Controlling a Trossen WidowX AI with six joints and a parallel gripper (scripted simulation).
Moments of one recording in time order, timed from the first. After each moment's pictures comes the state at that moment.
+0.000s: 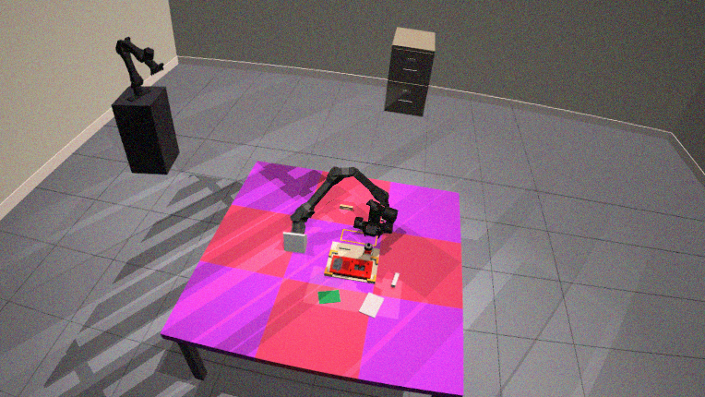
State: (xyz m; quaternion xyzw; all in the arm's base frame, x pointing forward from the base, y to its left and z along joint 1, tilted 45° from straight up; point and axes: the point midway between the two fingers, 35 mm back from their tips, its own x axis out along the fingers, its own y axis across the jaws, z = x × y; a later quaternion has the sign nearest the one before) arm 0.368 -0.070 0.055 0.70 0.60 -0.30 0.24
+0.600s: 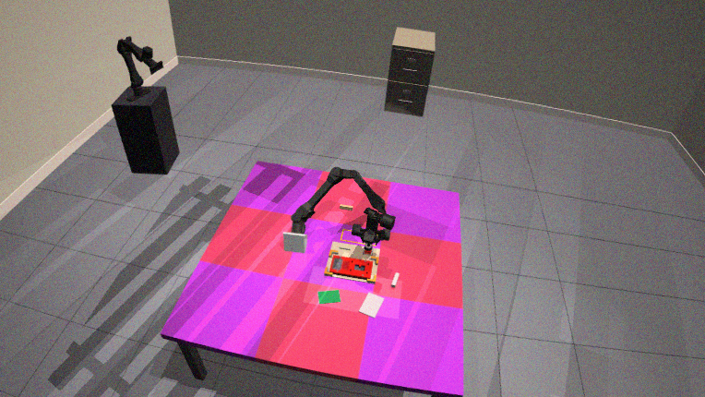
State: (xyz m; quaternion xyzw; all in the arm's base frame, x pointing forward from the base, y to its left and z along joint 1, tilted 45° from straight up) arm 0.366 -0.039 0.020 0.70 0.60 -0.30 0.24
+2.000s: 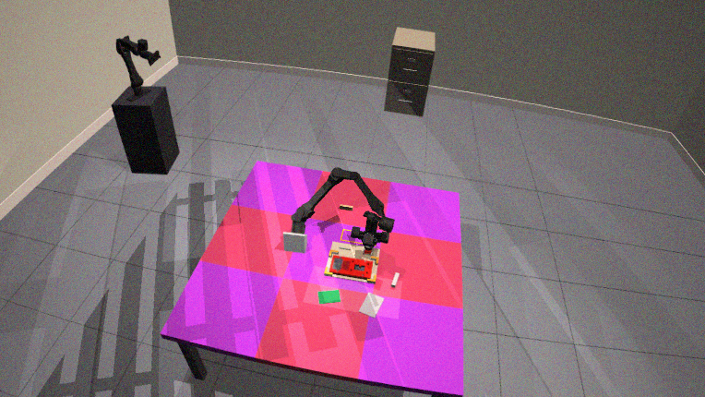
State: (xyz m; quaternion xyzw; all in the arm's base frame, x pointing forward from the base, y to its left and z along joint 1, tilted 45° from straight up) arm 0.365 -0.022 0.008 0.70 0.60 -0.30 0.24
